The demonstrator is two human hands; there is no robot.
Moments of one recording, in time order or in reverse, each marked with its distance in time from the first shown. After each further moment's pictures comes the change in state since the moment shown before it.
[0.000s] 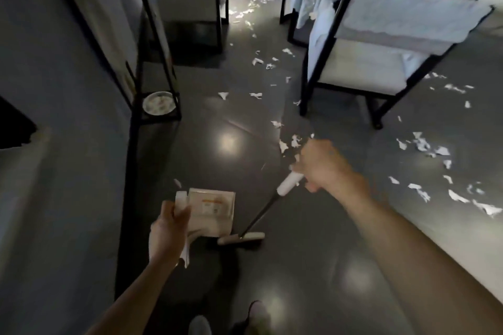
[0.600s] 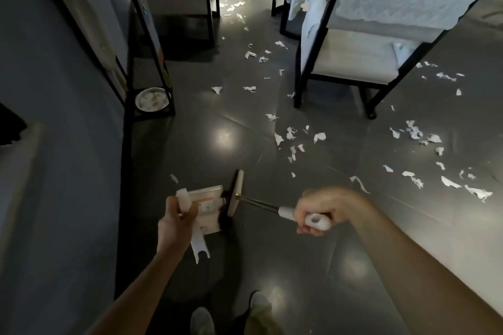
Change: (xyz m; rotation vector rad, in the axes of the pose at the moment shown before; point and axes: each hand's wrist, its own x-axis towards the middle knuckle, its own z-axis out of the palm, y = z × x) left_hand -0.018 0.009 0.009 -0.164 -0.139 -0.023; right_hand -0.023 0.051 0.052 0.381 -0.682 0.396
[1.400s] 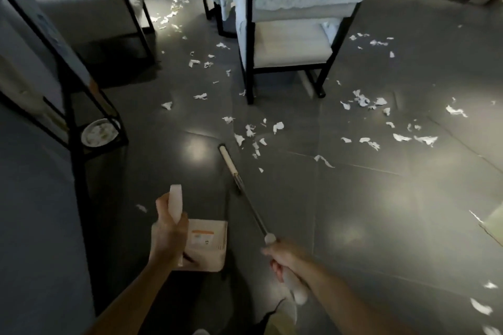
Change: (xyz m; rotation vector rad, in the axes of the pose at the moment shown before) left_hand -0.018 0.057 0.078 0.136 -0.114 0.141; right_hand 0.047 0.130 0.061 0.724 0.126 0.091
